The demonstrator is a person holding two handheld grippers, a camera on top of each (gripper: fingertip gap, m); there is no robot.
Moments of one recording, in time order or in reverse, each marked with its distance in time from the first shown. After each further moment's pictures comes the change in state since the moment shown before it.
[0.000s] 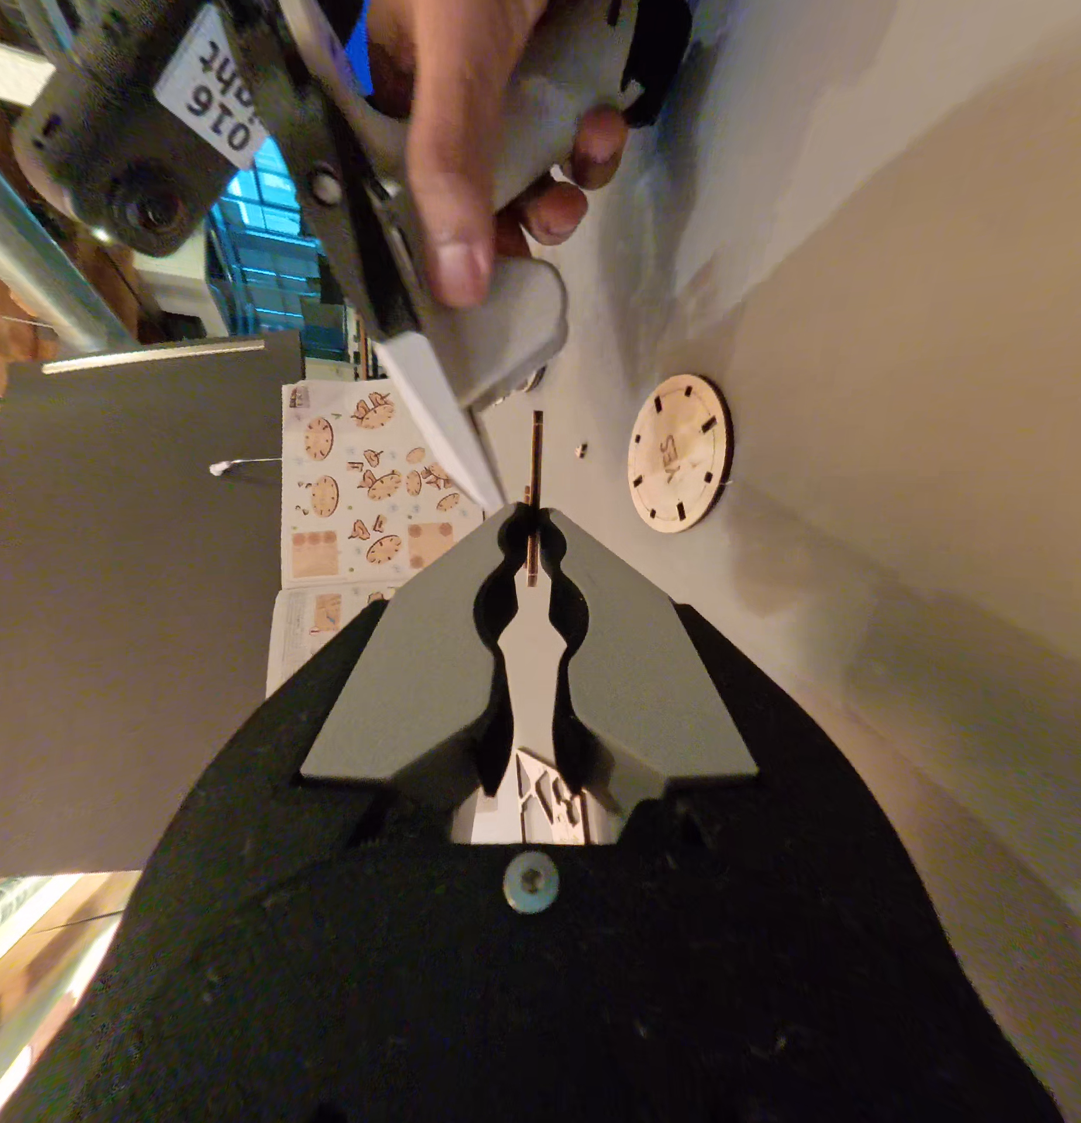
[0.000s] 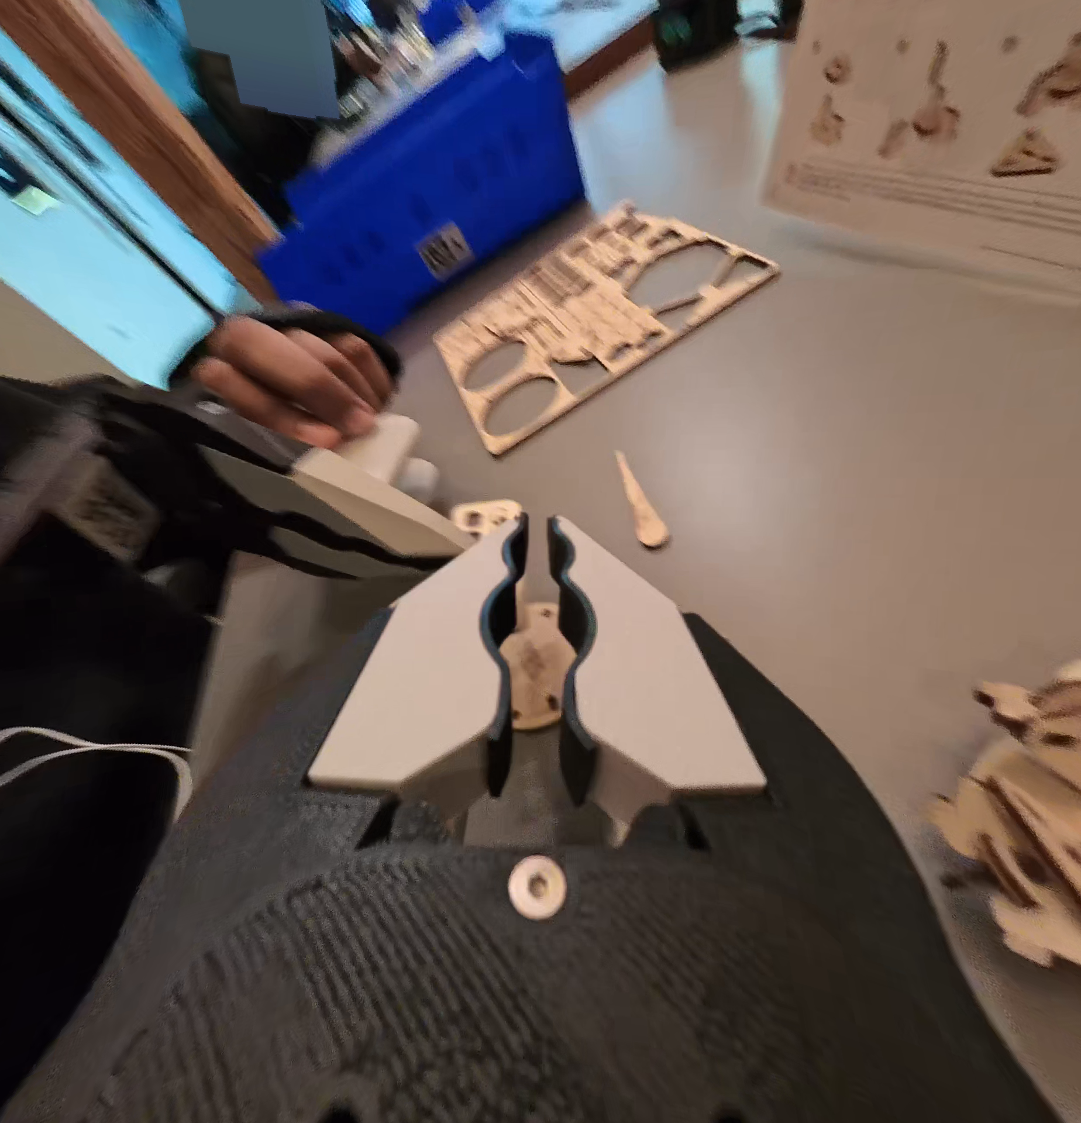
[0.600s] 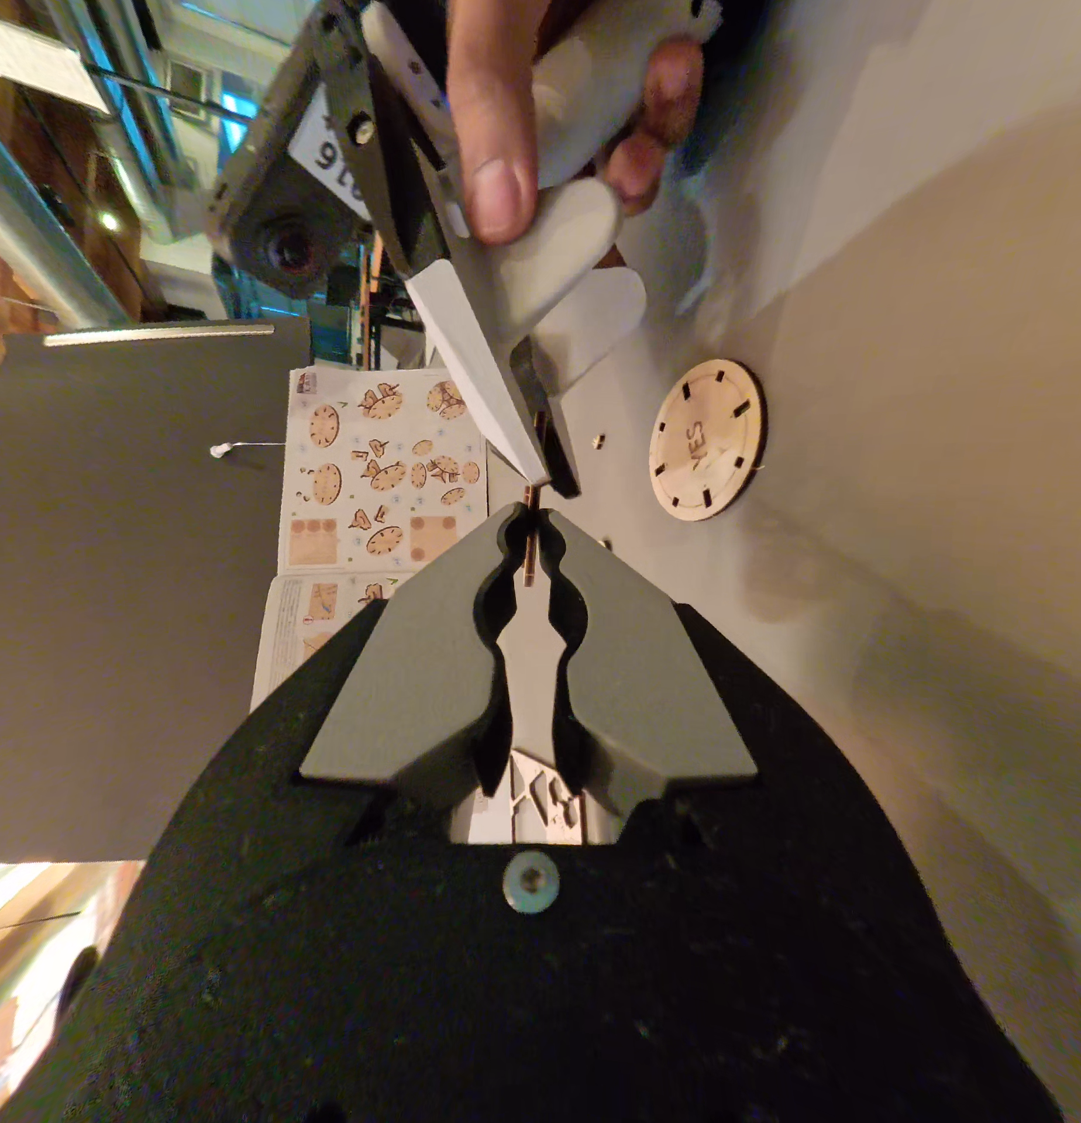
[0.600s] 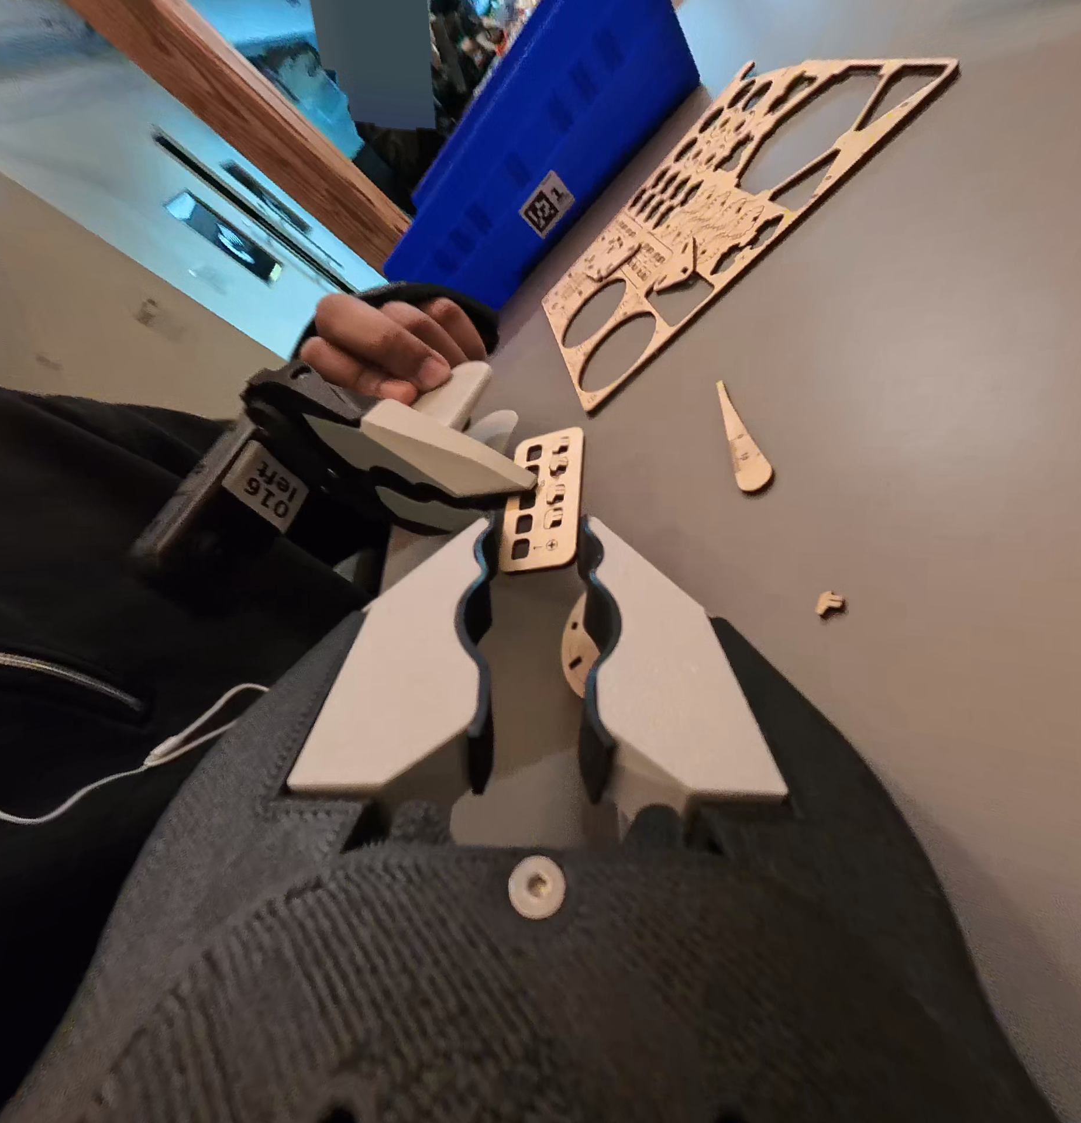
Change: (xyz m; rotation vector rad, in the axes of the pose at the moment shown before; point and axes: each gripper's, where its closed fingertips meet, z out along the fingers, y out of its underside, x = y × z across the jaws) left arm -0.009 0.007 0.000 0.026 -0.012 -0.055; right arm -0.020 0.015 0.003 -0.073 -0.257 0.267
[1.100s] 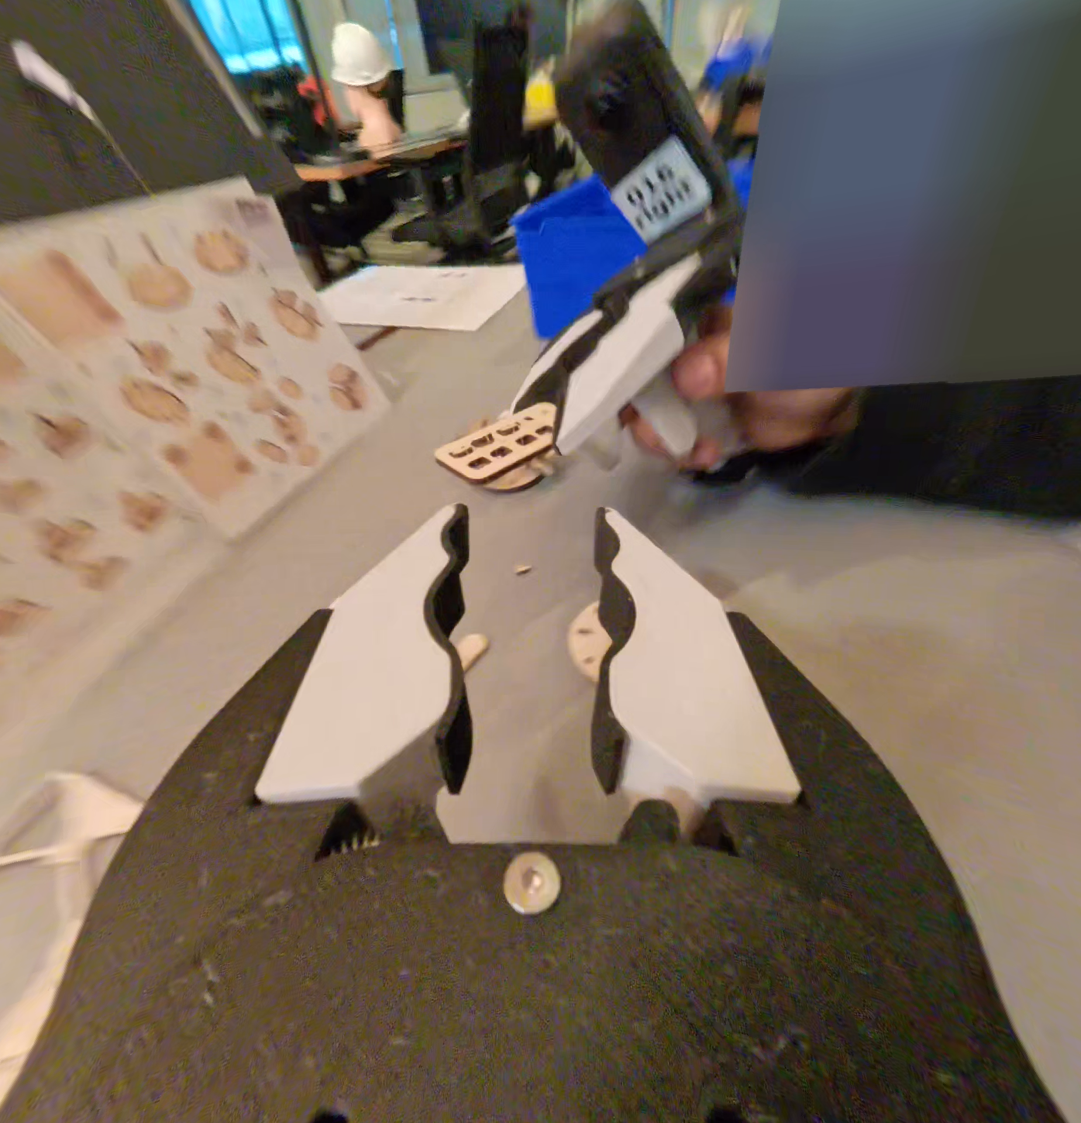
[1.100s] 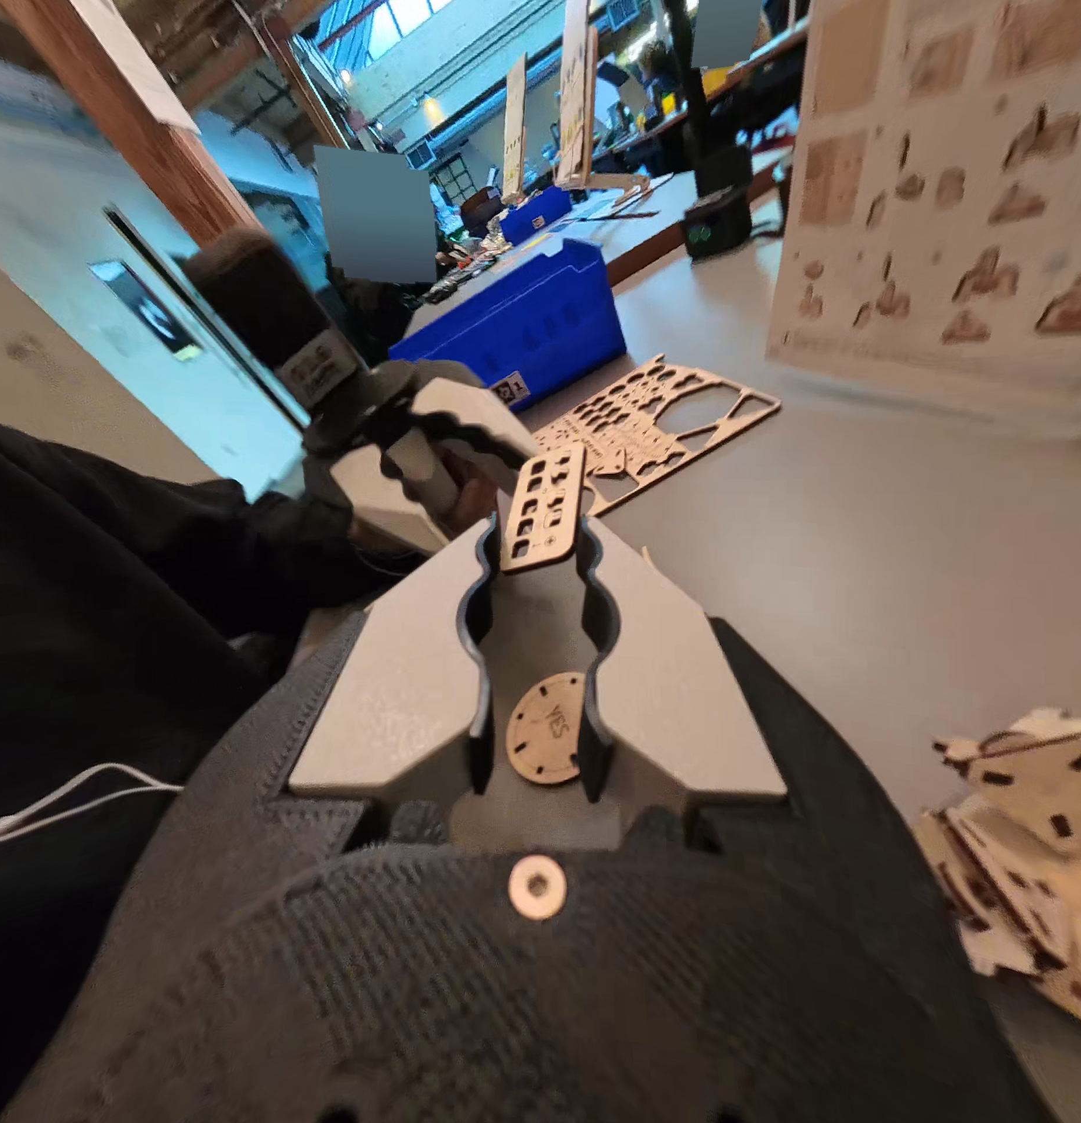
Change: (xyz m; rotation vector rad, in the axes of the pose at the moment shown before) left arm -0.041 -0.005 -0.006 0.336 0.247 -1.129; right arm -0.012 -0.050 -0.032 0.280 0.134 -0.289
